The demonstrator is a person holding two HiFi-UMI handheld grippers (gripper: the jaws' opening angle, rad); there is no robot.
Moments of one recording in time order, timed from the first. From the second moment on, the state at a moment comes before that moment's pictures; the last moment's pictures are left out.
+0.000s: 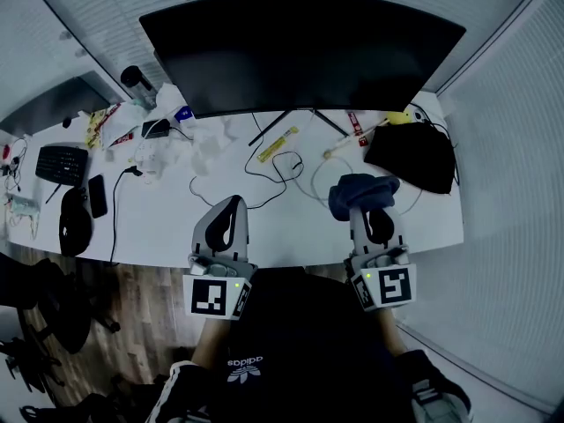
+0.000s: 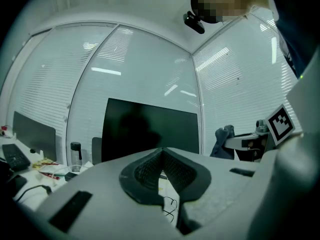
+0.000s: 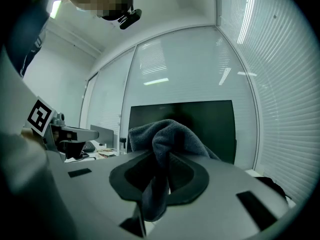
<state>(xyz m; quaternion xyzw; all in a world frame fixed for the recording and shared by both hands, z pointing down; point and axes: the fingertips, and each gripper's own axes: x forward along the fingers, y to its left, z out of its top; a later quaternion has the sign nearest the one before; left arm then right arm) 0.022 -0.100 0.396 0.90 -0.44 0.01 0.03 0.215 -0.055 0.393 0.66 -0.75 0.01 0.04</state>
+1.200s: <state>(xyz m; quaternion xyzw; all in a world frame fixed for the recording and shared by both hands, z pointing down) -0.069 -0.140 0.347 0.89 -0.45 -0.04 -0.01 0.038 -0.221 0.202 0.55 -0.81 -0.16 -0.07</state>
